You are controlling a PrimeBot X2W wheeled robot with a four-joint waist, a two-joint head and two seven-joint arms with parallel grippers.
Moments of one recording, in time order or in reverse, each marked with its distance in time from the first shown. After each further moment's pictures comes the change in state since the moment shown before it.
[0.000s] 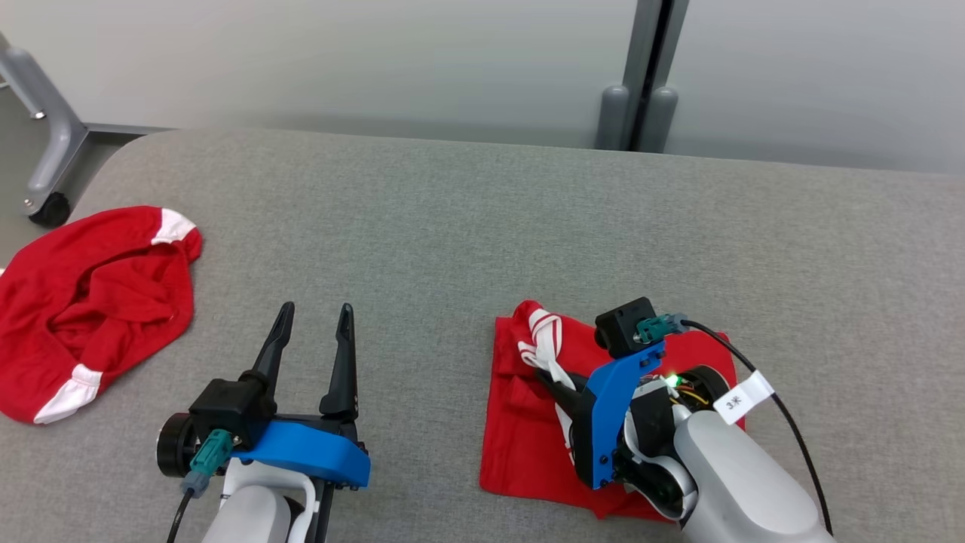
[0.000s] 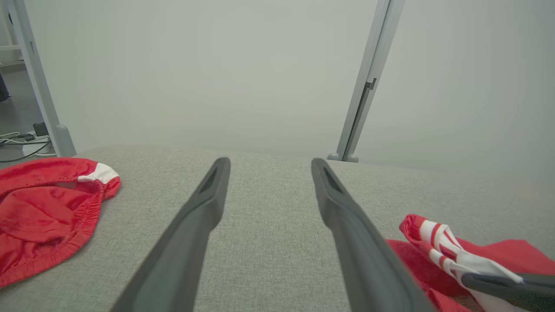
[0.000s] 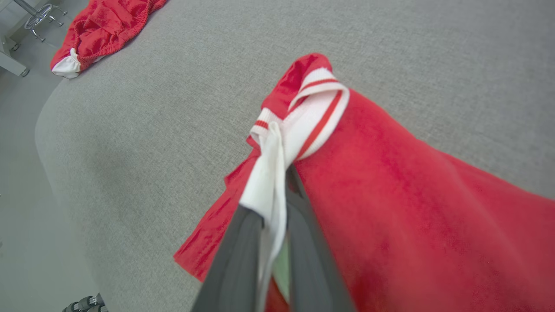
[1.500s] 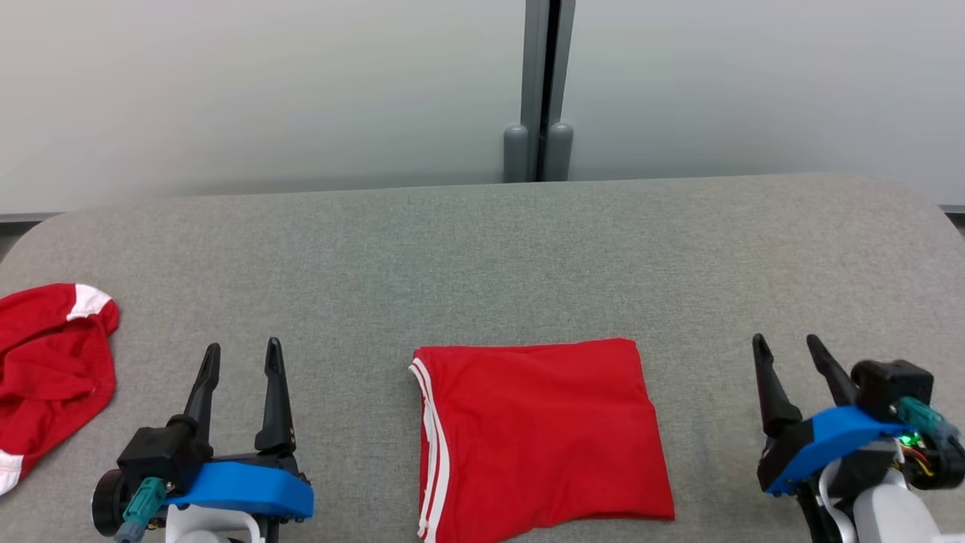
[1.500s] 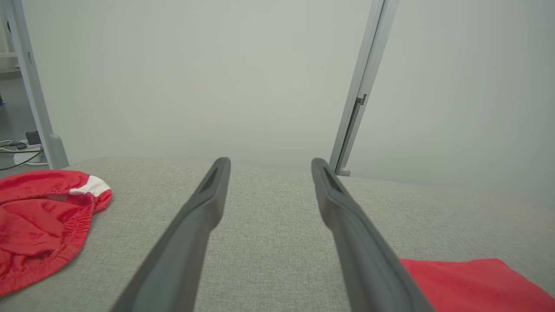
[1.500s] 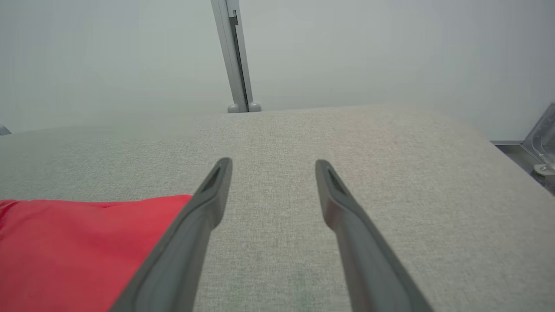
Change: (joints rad) left arm 0.116 0.022 0.124 -0.076 -0.003 0.026 0.000; right arm 0.259 -0.012 -0.570 -0.150 -0.326 0.000 -0.395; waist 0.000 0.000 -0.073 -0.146
